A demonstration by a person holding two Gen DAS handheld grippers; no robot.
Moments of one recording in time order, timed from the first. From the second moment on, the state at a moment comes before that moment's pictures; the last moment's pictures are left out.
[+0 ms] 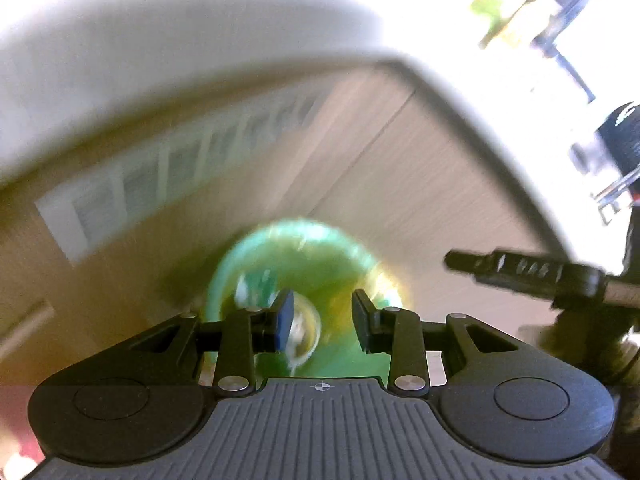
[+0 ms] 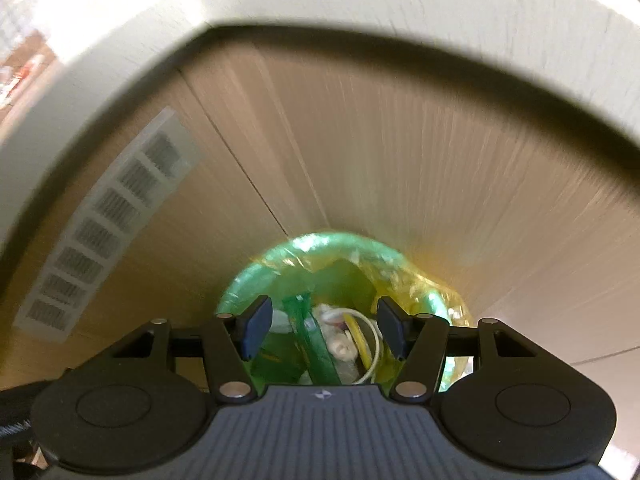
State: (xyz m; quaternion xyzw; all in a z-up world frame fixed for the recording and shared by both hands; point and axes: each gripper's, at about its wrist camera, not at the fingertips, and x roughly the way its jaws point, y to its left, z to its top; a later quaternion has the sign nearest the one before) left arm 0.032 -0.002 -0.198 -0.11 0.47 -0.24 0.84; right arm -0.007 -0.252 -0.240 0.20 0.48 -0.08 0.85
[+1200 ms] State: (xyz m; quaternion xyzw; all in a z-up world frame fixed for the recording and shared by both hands) left arm -0.085 0.027 -0.017 -0.02 0.22 -0.03 0.97; right arm -0.057 -0.114 -0.033 0.05 0.23 0.13 0.96
